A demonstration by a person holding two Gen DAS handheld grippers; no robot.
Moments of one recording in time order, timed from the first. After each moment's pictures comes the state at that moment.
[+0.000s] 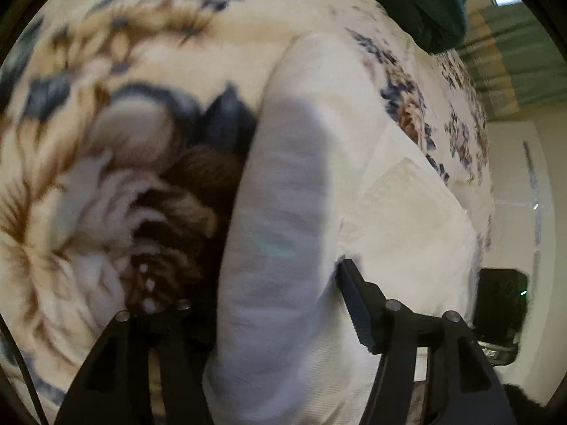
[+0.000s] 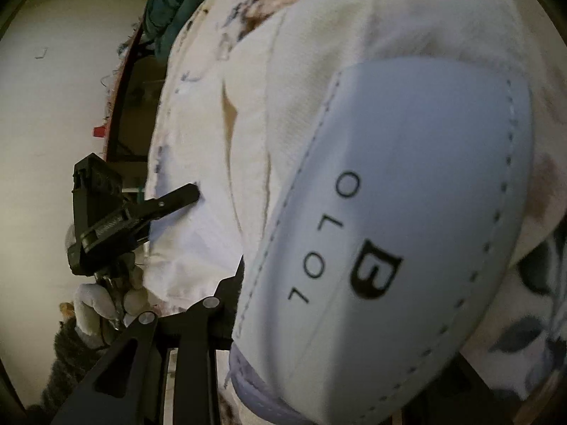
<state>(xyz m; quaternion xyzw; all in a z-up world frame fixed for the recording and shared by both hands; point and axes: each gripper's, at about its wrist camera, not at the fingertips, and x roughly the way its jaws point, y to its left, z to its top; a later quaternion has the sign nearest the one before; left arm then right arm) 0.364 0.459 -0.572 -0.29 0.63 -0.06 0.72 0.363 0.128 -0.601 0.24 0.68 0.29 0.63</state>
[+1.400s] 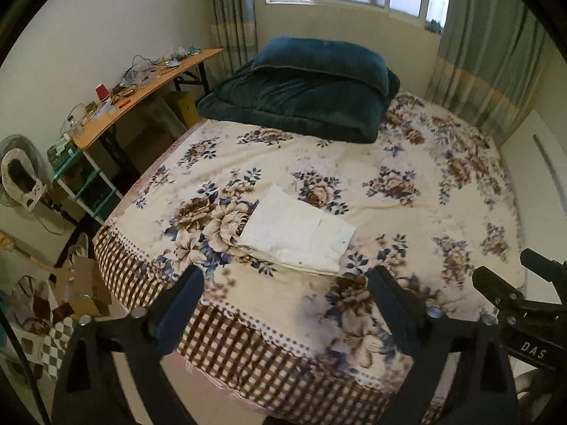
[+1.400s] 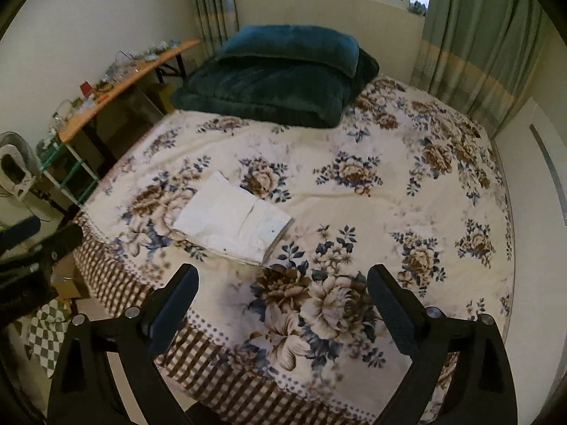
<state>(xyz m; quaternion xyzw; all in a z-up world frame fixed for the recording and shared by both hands) 0.108 0.233 -0.075 -0.08 0.48 0.15 0.86 0.152 0.016 -0.034 -0.09 0.49 0.16 0.85</state>
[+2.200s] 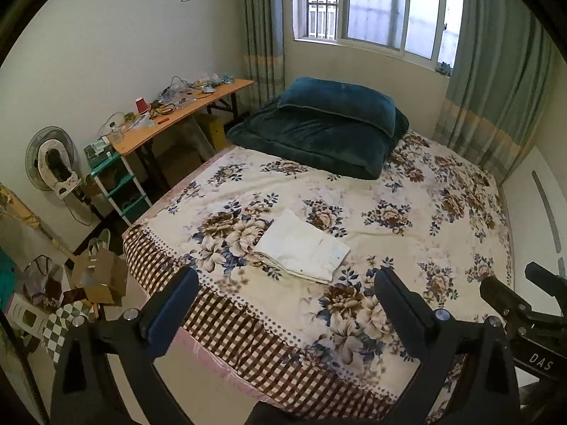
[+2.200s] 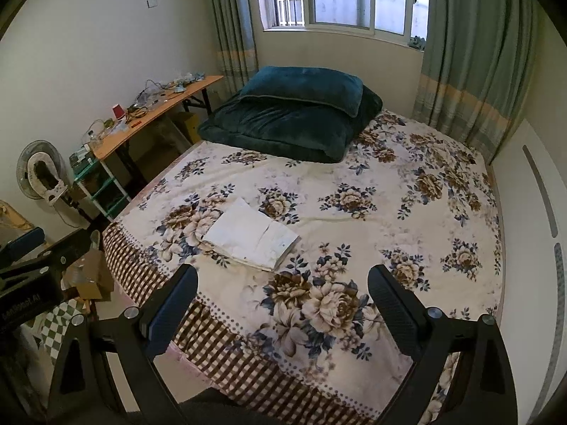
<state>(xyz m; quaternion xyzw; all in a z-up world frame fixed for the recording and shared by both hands) 0.022 0.177 0.026 -0.10 0.42 0.21 0.88 0.049 -0.045 0.124 -0.08 0.44 0.20 0.87</state>
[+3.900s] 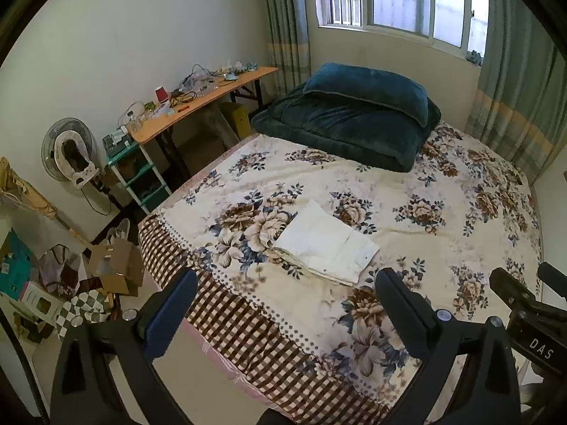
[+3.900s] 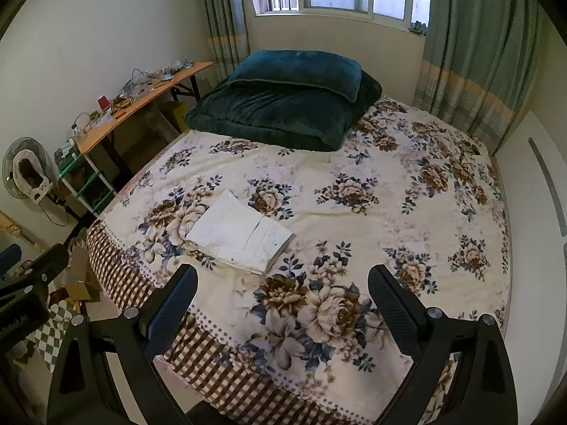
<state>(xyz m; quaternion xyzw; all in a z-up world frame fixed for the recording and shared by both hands) 0.060 0.183 -0.025 -0.09 0.44 0.27 0.85 0.140 -0.030 0.027 -0.09 0.47 0.19 0.86</state>
